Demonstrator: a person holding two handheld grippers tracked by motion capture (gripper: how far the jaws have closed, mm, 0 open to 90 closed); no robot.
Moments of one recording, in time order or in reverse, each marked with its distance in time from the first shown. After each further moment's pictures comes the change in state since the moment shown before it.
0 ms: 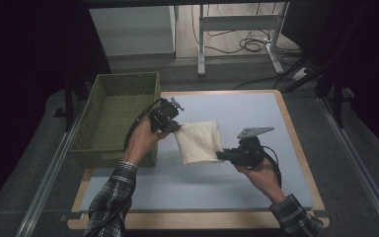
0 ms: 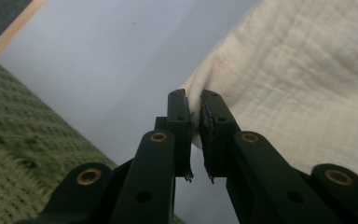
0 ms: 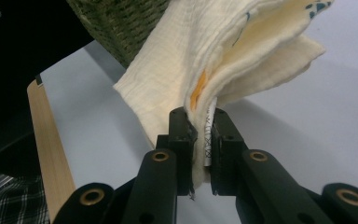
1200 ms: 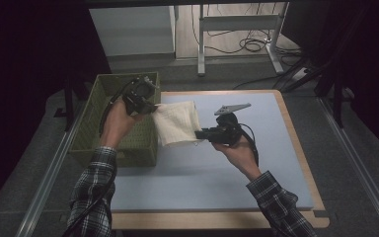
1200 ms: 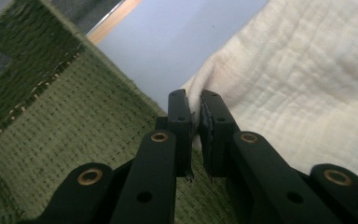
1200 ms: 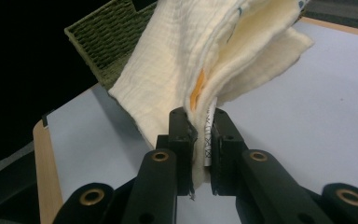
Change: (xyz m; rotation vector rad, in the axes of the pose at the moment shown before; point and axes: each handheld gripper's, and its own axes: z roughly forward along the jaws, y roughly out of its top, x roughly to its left) left arm 0.059 -0.011 -0.057 -0.010 0.124 -0.076; right arm 0.008 0.072 0.042 -0.038 0.029 -0.011
